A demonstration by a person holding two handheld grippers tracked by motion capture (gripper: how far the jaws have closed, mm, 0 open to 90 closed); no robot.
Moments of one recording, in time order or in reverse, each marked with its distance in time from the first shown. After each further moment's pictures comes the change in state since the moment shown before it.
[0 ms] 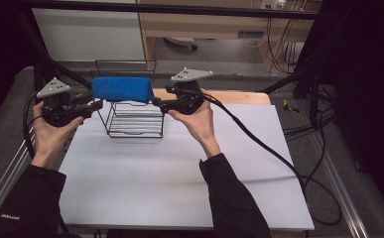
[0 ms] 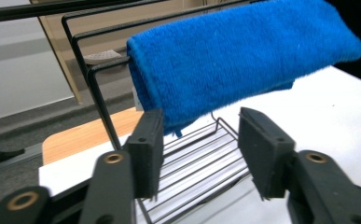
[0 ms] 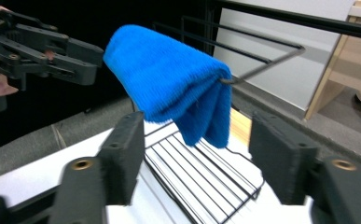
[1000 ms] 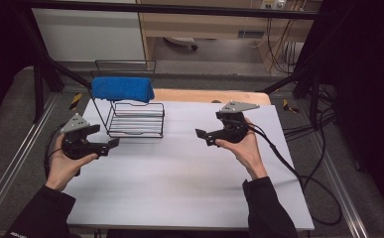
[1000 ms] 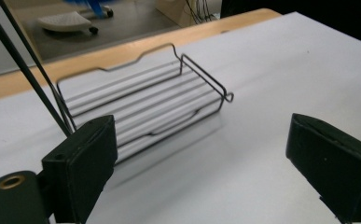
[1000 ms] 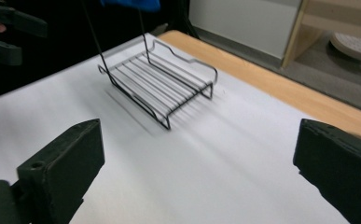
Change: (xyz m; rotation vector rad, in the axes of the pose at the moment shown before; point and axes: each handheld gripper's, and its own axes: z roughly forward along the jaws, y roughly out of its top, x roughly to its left) left arm -0.037 -0.089 0.024 0.100 -0.103 -0.034; right arm -0.049 -0.105 -0.080 0.129 -0.077 0.078
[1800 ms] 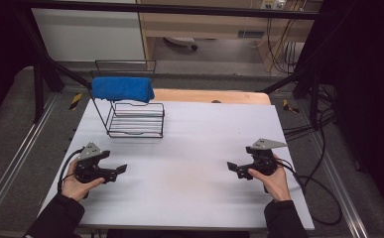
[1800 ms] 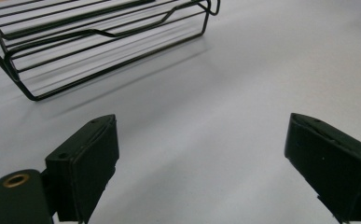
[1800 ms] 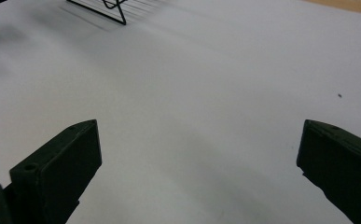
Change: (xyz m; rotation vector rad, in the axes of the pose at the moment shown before) left arm -0.013 -0.072 0.024 0.087 -0.051 0.028; right arm -0.036 -0.129 -0.042 0.105 -0.060 0.103
